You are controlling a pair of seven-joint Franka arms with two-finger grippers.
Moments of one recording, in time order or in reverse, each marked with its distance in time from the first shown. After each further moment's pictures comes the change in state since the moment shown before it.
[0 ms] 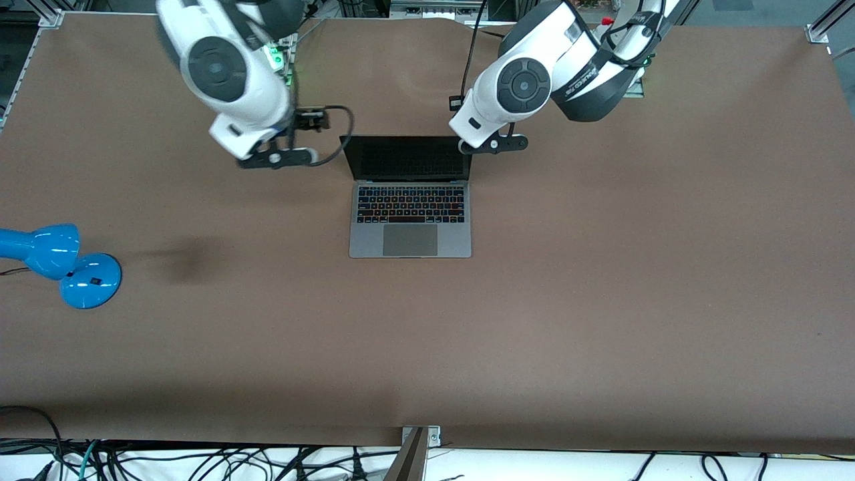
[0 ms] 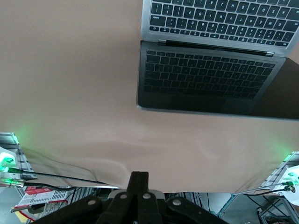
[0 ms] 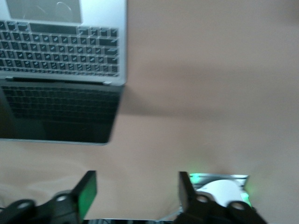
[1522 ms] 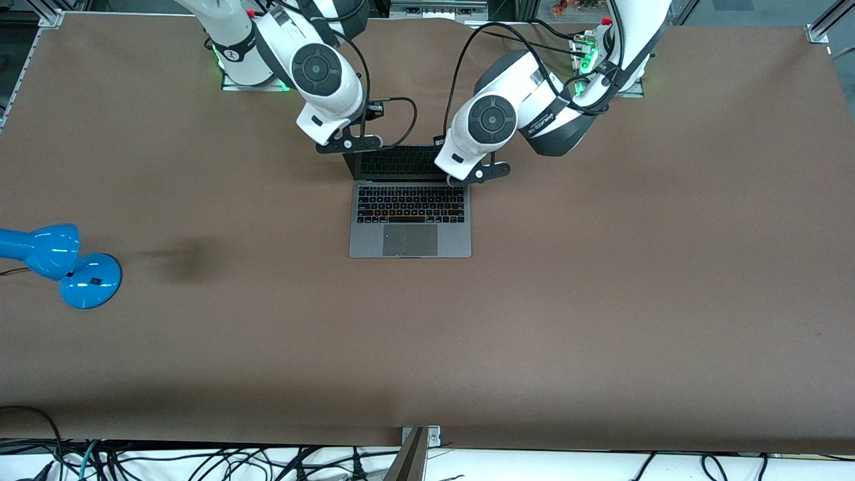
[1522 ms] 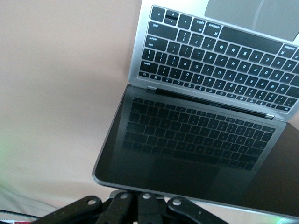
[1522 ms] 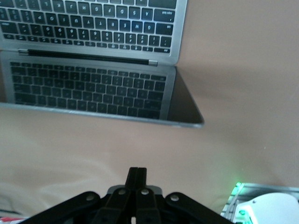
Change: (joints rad) left arm -0.065 0.167 0.010 0.008 0.159 0.229 -0.179; right arm 0.011 0.075 0.146 -0.162 0.030 0.251 0.063
